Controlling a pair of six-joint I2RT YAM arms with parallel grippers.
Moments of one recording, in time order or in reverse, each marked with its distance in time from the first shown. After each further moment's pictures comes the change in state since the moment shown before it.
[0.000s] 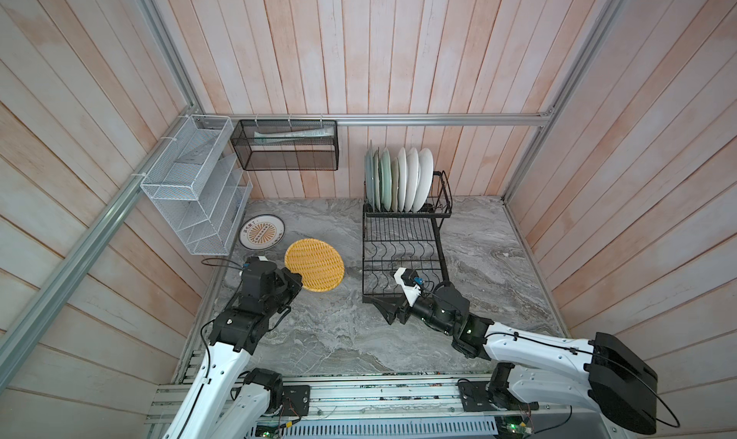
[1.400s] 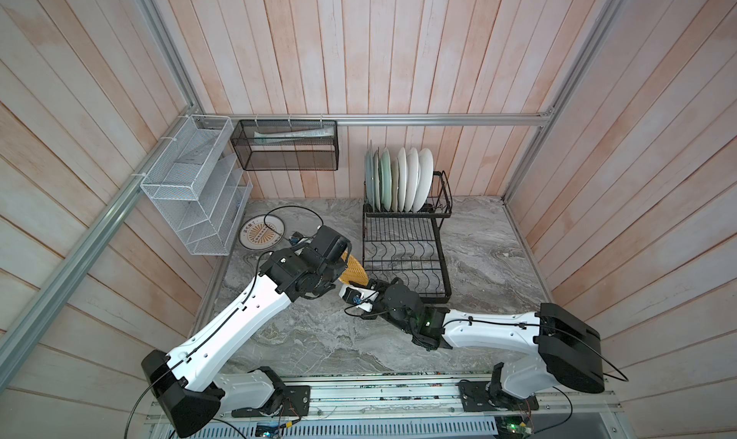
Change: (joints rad) left arm -0.458 0.470 0.547 -0.397 -0.333 -0.261; right arm 0.172 0.341 0.335 -0.130 0.232 -0.544
